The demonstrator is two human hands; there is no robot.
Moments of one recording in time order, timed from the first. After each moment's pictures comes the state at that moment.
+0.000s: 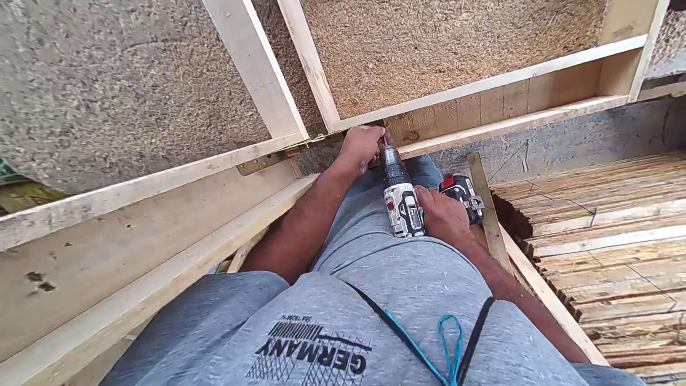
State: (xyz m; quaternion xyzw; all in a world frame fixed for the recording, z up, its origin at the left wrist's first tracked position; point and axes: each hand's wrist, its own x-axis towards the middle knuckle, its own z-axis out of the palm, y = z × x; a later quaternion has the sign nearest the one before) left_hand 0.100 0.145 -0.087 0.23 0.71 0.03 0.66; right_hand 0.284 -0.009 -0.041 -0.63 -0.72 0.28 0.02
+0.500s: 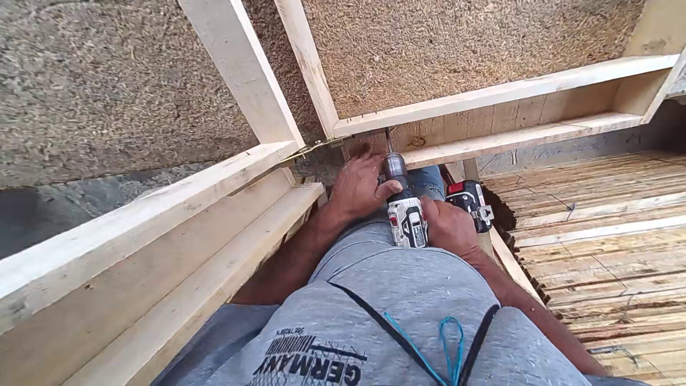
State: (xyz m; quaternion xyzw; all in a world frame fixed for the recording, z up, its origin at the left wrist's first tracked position) left_hand 0.061 0.095 -0.092 0.71 0.52 -0.03 0.47; right_hand 0.287 0.012 -0.039 -0.60 -0.76 0.26 -0.03
